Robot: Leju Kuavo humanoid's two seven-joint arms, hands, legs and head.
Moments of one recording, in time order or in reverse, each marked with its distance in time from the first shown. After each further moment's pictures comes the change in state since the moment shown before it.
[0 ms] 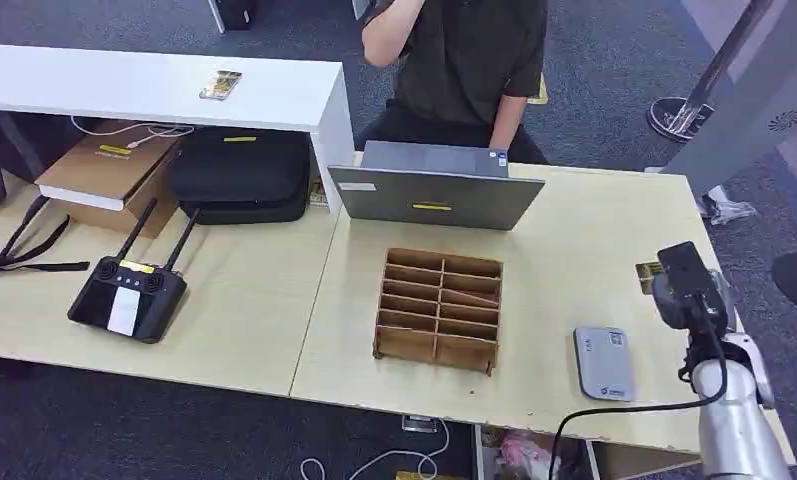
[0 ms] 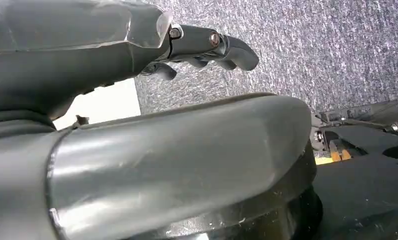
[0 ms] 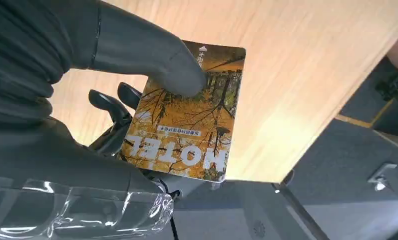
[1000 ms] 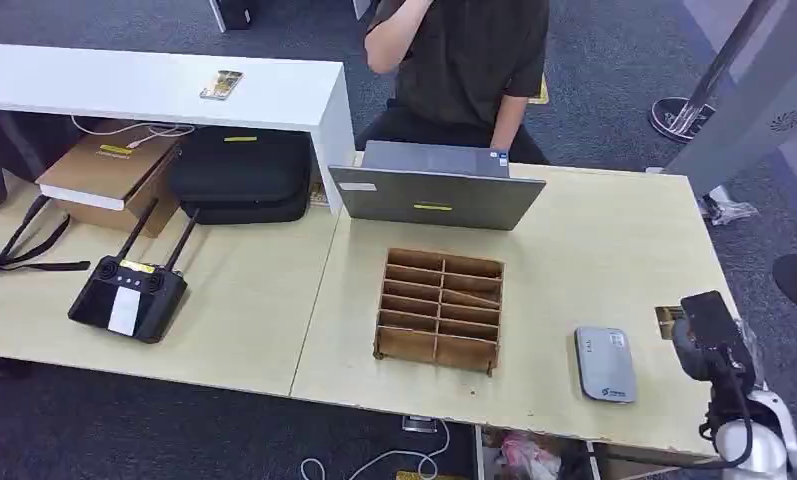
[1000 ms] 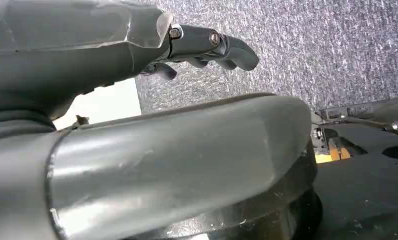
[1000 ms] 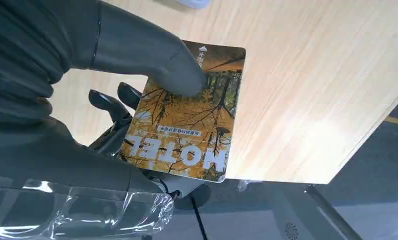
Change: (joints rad) left arm 0.001 0.000 0.005 0.000 0.018 -0.005 -0.002; right arm 0.278 0.022 -0.093 -0.284 -0.037 0.024 0.074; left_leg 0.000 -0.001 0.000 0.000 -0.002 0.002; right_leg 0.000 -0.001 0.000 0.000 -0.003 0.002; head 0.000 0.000
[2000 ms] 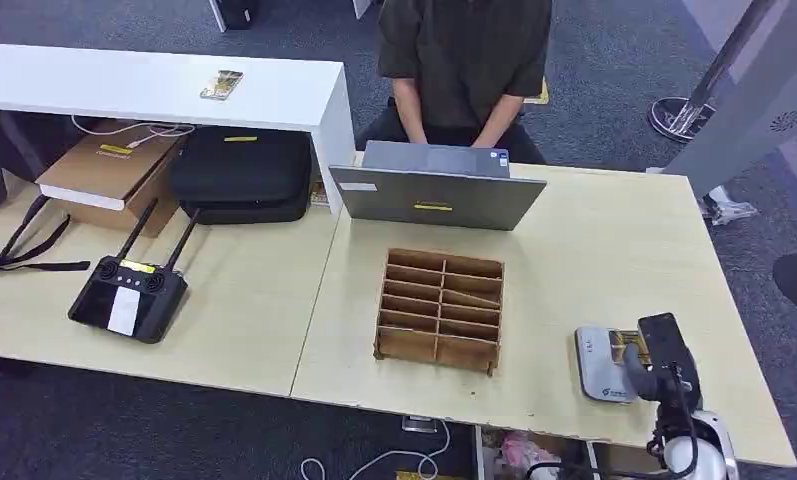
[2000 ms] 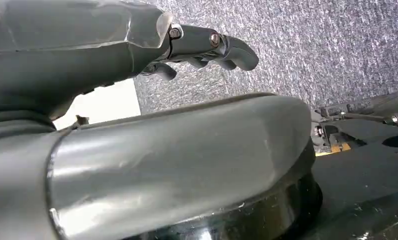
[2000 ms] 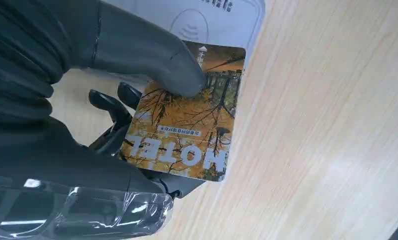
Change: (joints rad) left arm -0.002 0.000 -0.009 0.000 -0.029 -0.017 0.004; right arm 0.015 0.123 0.022 0.107 -0.024 -0.036 -0.014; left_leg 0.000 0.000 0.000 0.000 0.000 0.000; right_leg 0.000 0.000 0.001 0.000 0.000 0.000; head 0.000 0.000
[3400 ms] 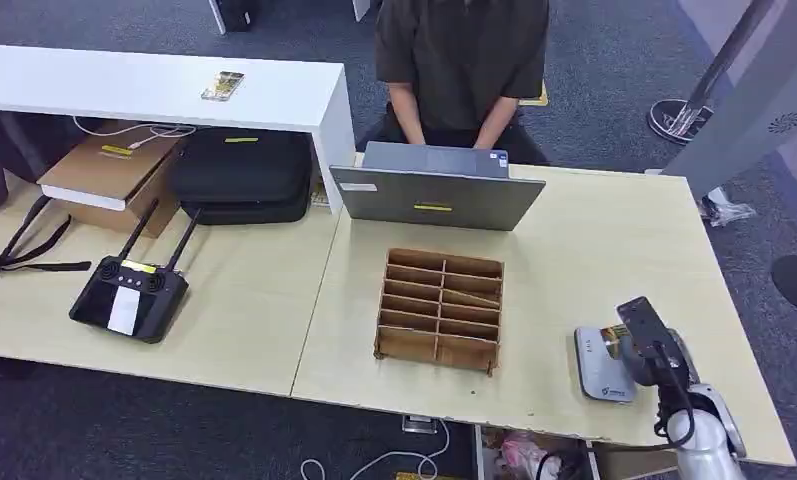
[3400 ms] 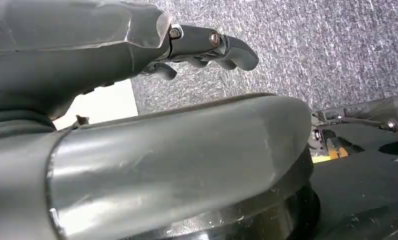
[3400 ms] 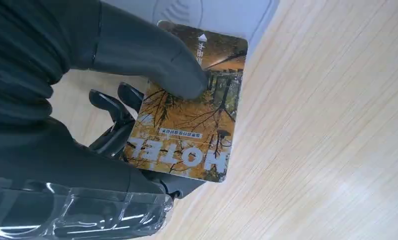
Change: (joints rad) left arm 0.000 0.008 -0.008 0.000 0.006 0.001 -0.007; right arm -0.121 -0.095 0.079 0.161 0.109 0.117 0.044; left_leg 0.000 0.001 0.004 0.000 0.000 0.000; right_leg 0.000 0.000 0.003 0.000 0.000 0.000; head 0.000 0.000
